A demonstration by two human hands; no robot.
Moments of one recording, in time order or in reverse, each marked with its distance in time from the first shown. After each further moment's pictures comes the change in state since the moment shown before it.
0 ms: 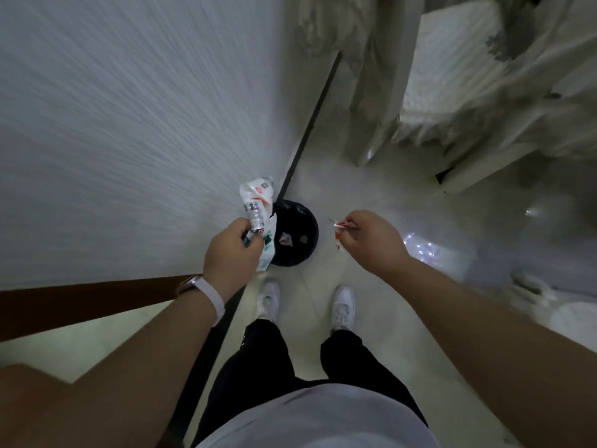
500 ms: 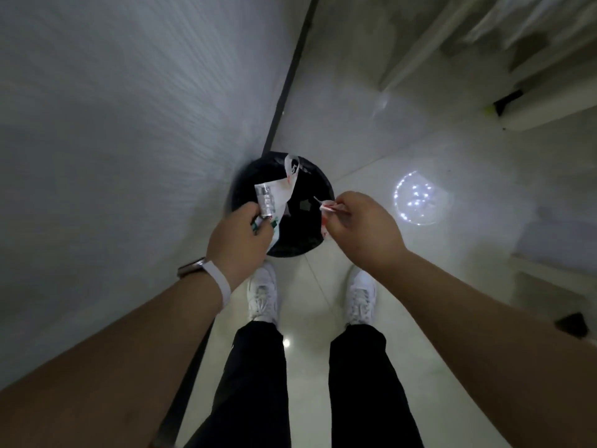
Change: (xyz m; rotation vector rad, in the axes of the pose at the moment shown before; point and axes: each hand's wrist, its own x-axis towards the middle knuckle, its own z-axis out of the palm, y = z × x) left_hand 0.186 -0.182 0.182 0.066 -0.244 -0.026; right_hand 0.147 0.085 0.232 0.077 -0.019 0.130
